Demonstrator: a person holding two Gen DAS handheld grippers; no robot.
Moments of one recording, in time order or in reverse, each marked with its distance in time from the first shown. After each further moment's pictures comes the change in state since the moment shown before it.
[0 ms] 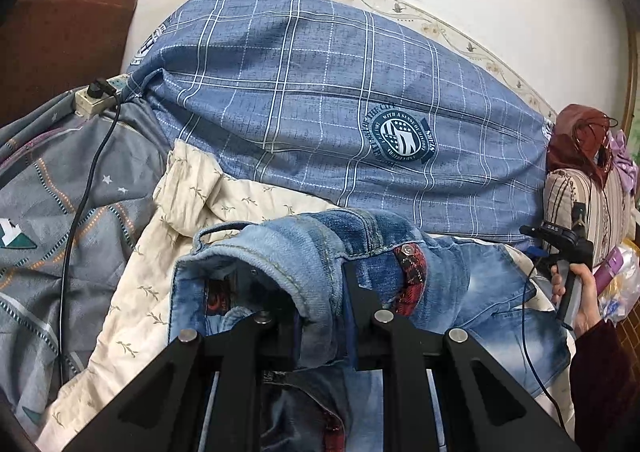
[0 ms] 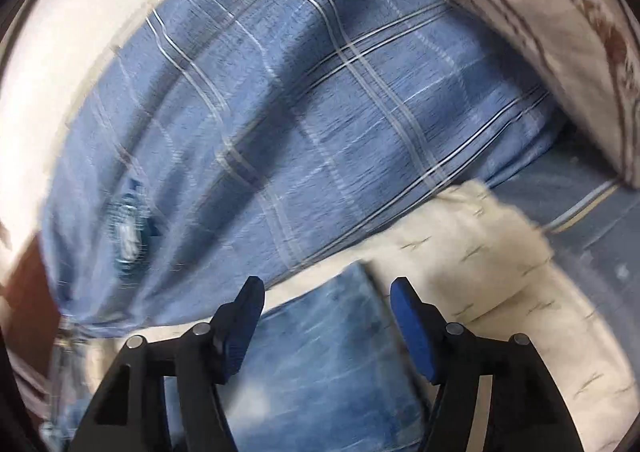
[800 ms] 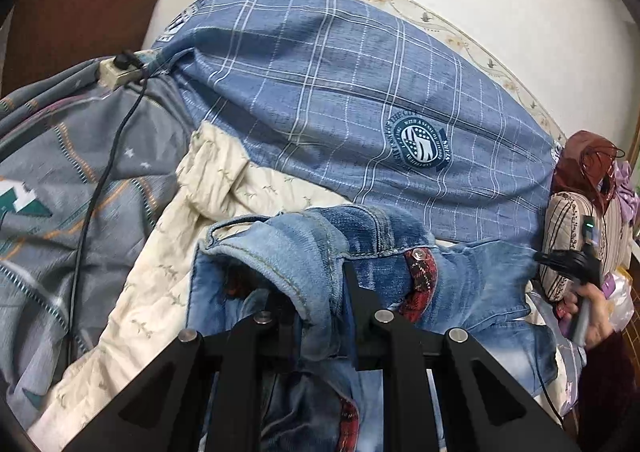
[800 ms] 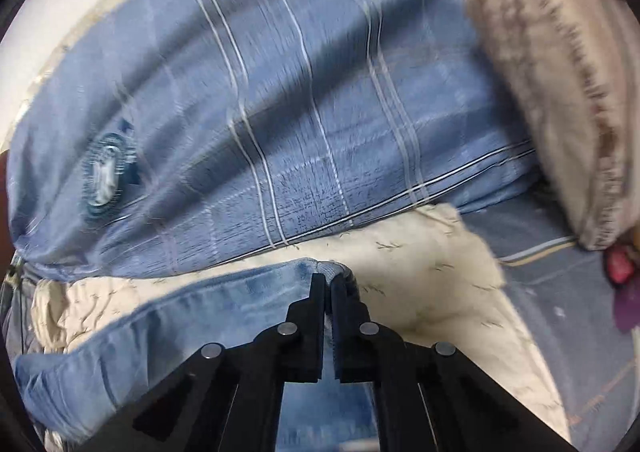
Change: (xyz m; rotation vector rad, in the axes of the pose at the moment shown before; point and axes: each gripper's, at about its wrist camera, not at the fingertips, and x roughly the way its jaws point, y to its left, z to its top) left arm -0.014 0.030 -0.004 -0.115 0.022 0.009; right arm -0.034 0.031 0.000 -0.221 0.046 -0.164
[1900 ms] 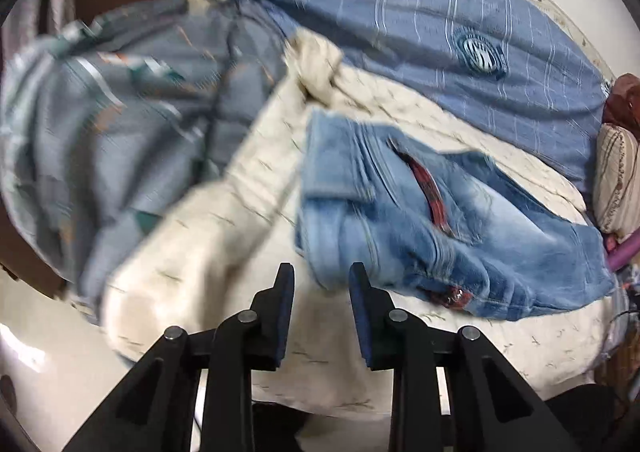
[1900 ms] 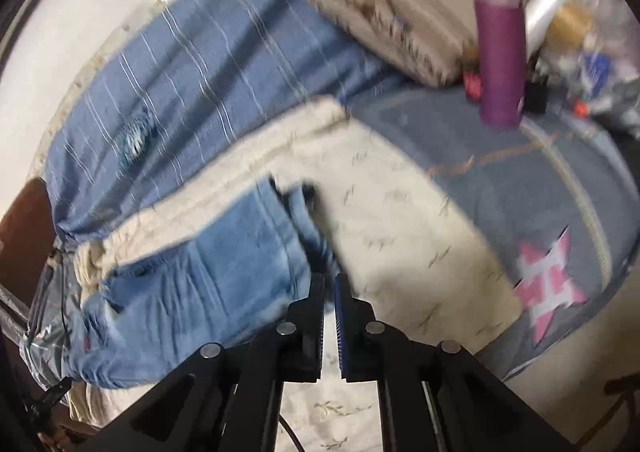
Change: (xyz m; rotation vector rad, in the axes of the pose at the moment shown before) left arm -0.077 0.038 -0.097 0.017 0.223 0.273; right arm -0.177 -0.126 -0.190 0.209 0.003 0.065
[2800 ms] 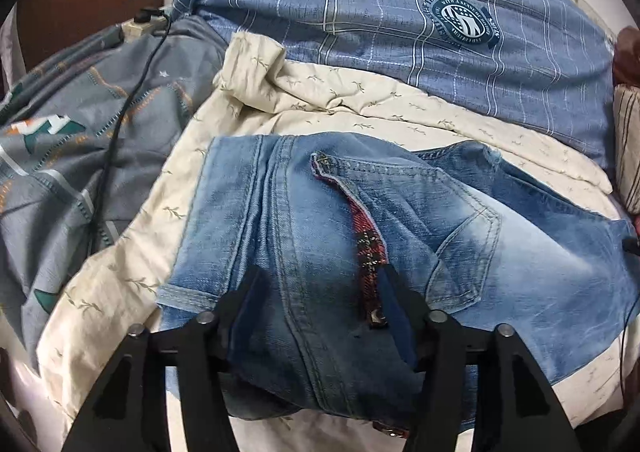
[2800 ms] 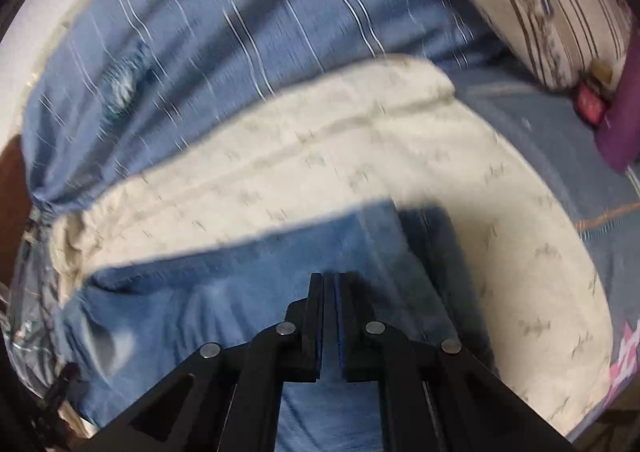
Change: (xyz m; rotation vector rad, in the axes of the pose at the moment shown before) left arm 0.090 -0.083 0.028 0.123 -0.002 0.055; right arm 0.143 0.091 0.039 -0.113 0.237 -0.055
